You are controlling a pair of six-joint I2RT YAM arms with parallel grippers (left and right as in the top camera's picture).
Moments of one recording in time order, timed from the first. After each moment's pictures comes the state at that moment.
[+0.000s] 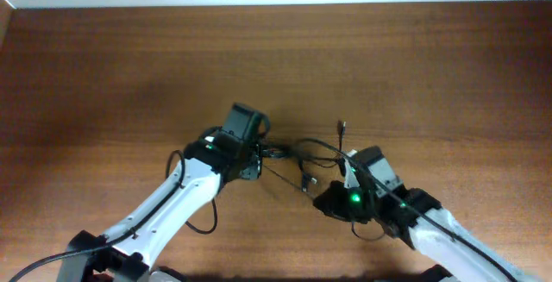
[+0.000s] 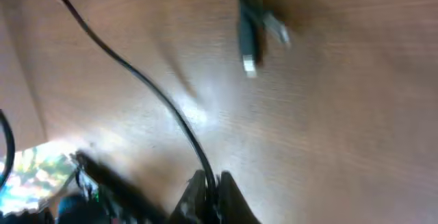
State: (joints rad) left arm -0.46 1.47 0.89 -0.51 0.01 -1.94; right arm 0.54 1.17 0.51 -0.36 -0.49 0.82
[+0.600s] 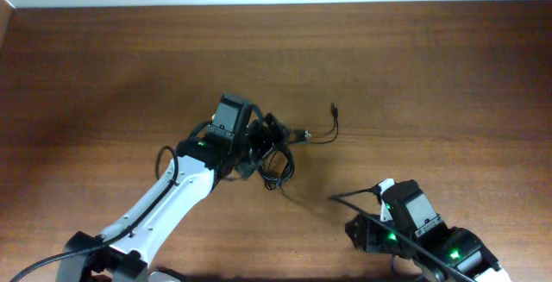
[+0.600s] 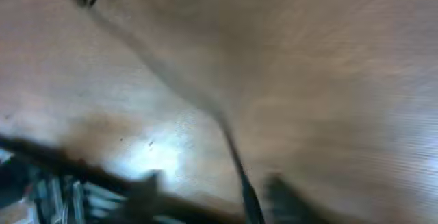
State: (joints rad) left arm -0.41 1.47 0.89 -0.43 0.30 -1.10; right arm 0.54 0.71 0.50 -0.90 -0.26 0.67
